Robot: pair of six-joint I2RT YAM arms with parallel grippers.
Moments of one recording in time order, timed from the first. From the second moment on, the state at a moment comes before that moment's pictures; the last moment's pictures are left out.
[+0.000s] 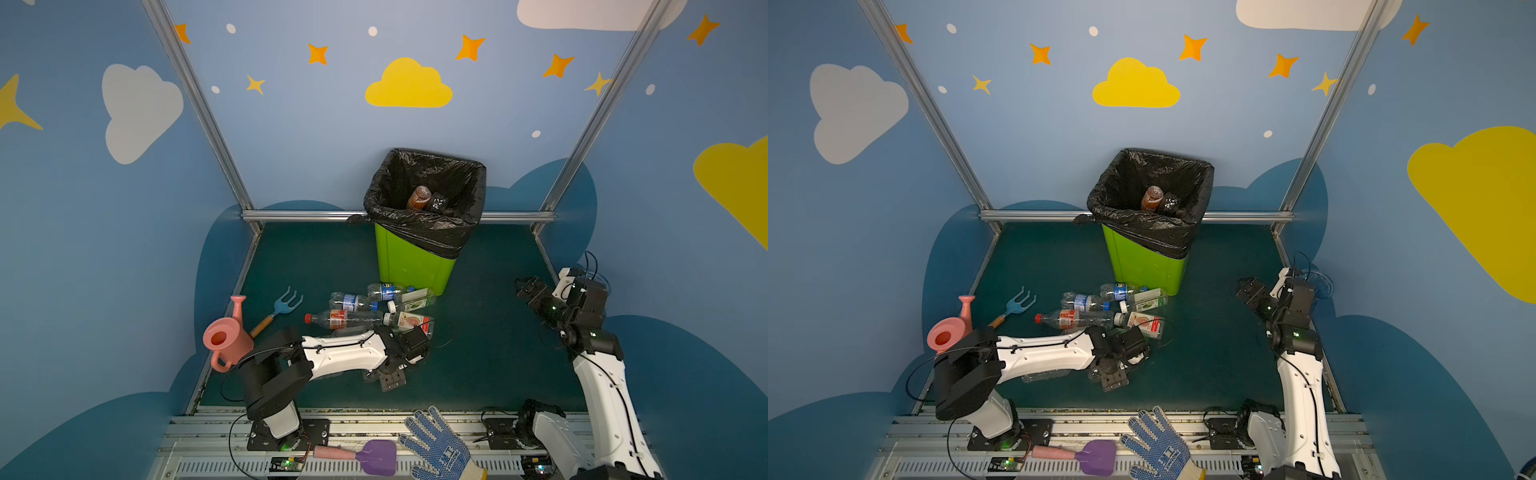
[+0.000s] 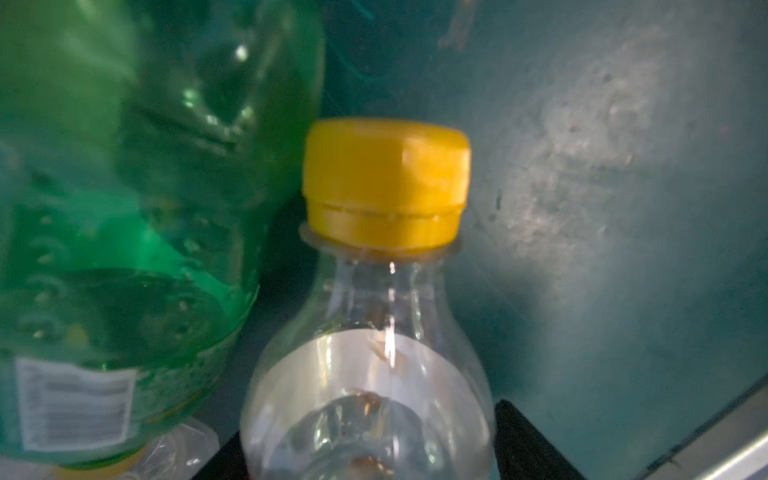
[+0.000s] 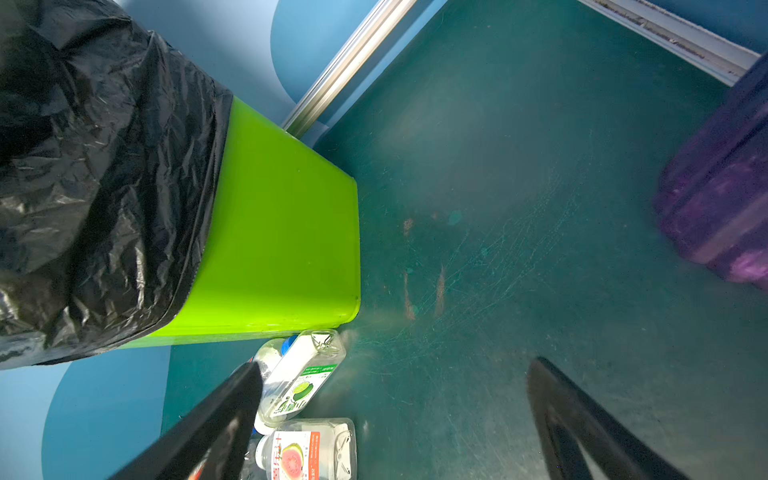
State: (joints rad) left arm -1.09 1.68 1.01 -0.79 -0.18 0.13; right arm -0.19 0.87 0.78 -0.49 -0.32 0.59
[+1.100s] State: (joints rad) left arm -0.93 0.85 1.49 -0.02 -0.27 0.39; right arm -0.22 0.92 0.77 -0.43 -0.39 0.63
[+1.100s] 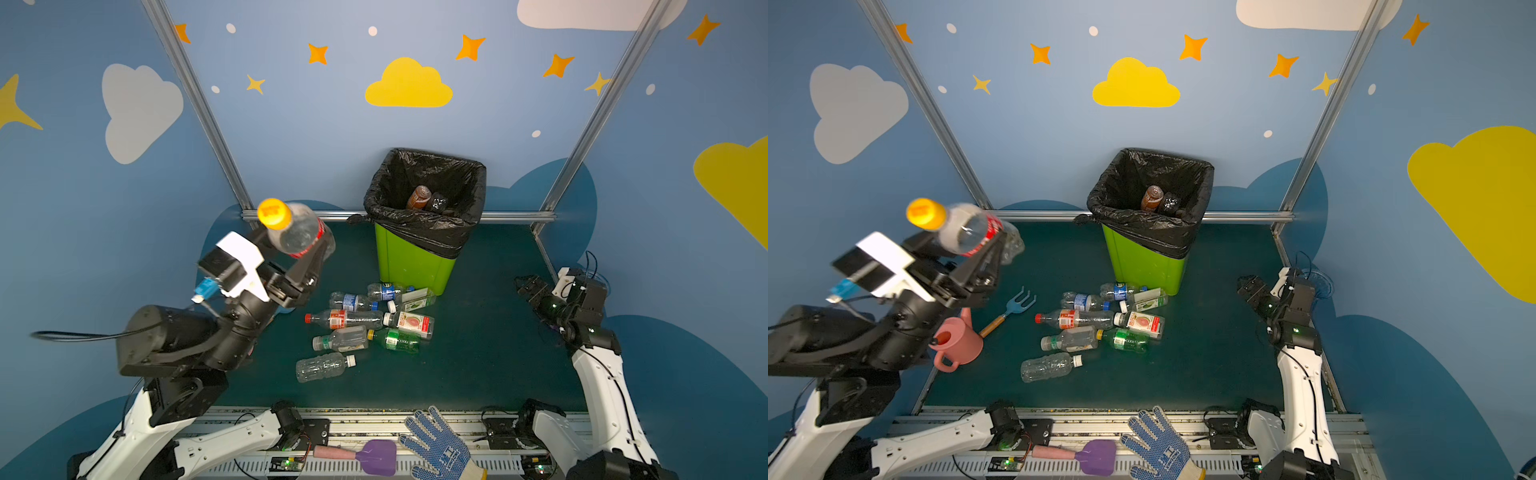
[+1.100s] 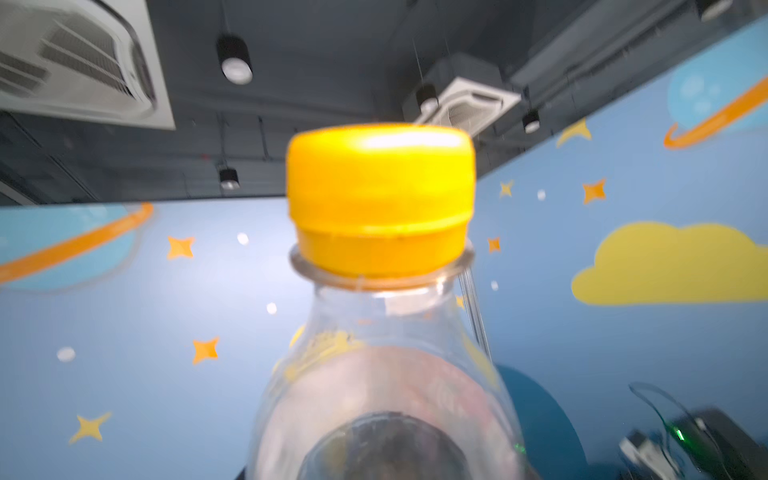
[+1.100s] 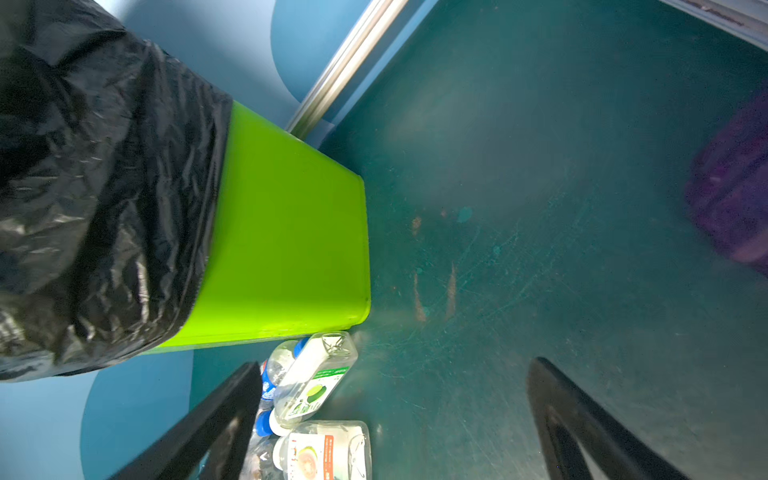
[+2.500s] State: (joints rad) left arm -0.56 1.16 1.23 -0.14 -0.32 -0.10; right arm 0.11 0.90 0.66 -0.44 -0.40 1.01
